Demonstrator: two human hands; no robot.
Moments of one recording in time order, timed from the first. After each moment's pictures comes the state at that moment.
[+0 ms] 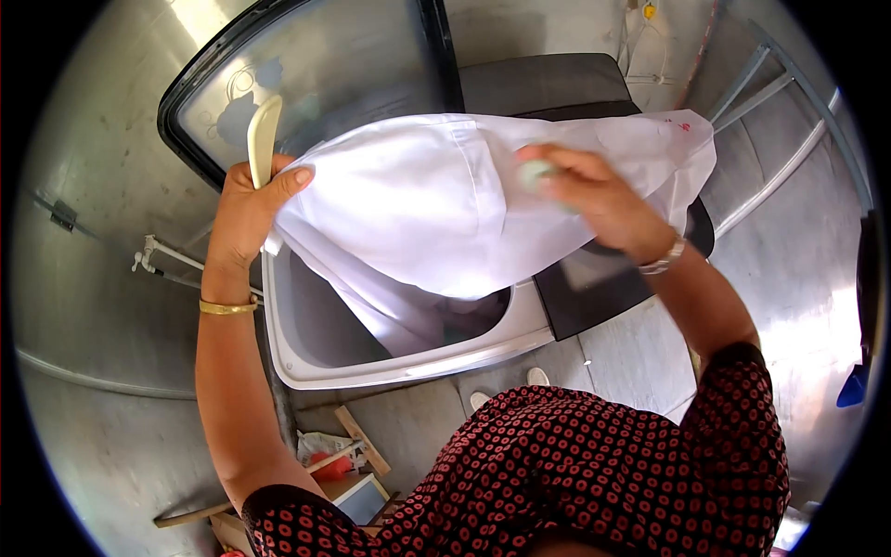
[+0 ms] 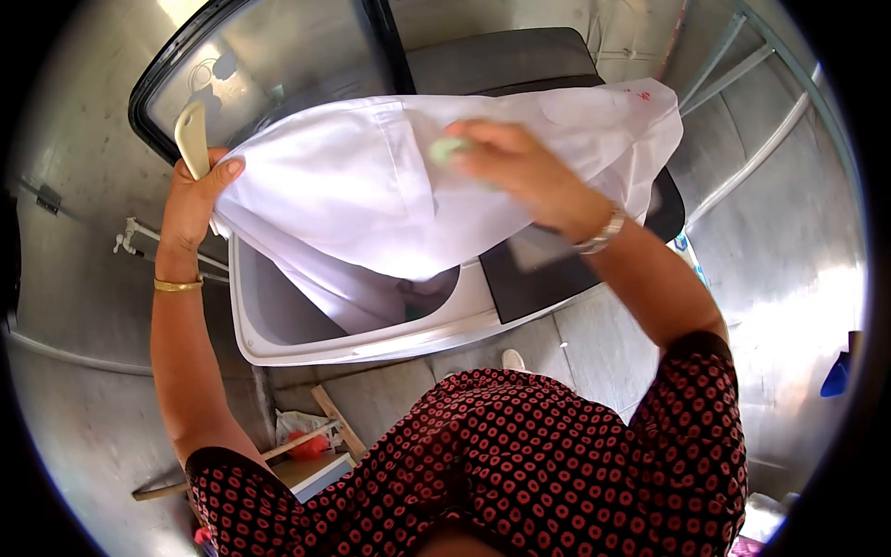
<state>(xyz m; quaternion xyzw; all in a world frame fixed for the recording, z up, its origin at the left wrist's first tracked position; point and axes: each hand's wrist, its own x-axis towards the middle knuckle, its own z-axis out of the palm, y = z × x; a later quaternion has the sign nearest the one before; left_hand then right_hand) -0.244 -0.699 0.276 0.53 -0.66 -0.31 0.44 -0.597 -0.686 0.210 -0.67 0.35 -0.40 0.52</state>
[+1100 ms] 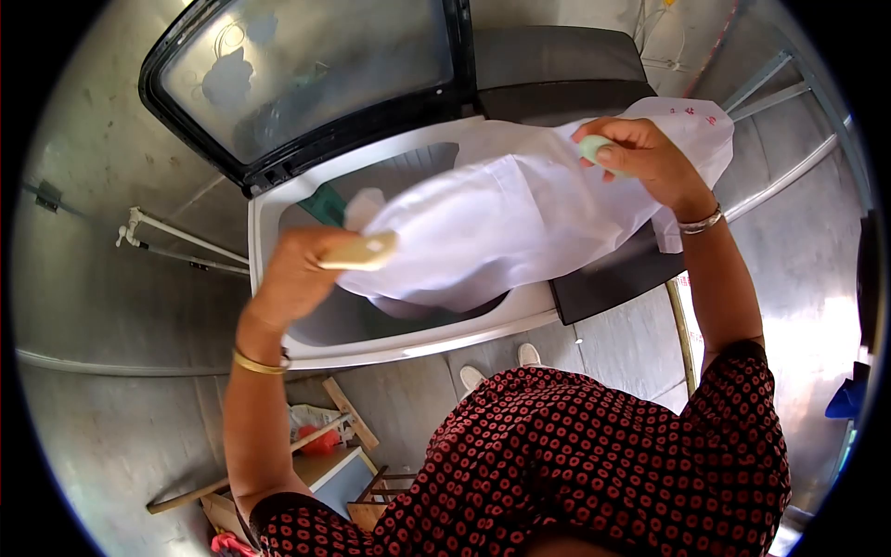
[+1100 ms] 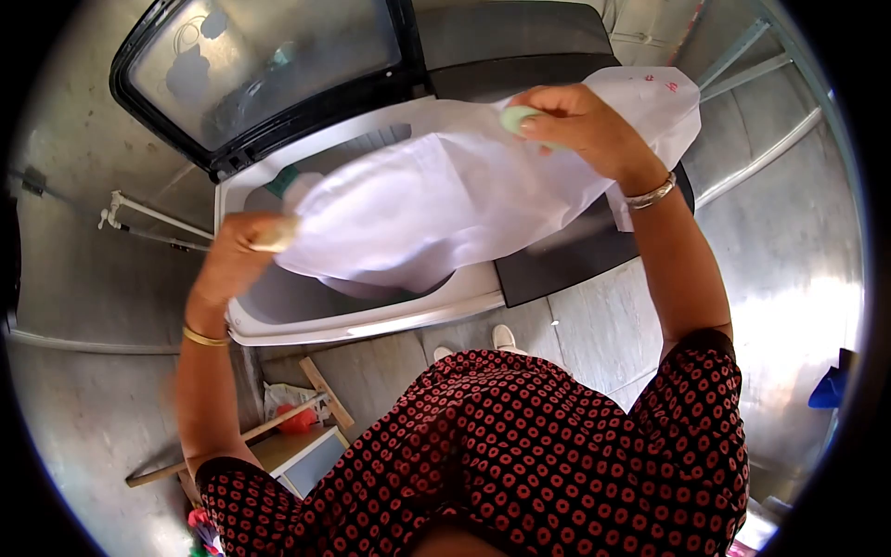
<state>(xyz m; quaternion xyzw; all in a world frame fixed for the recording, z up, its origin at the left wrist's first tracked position) -0.248 -0.645 0.197 0.49 -0.76 -0.33 0.28 -0.644 -0.710 0.206 -0.71 0.40 -0.31 0.49</state>
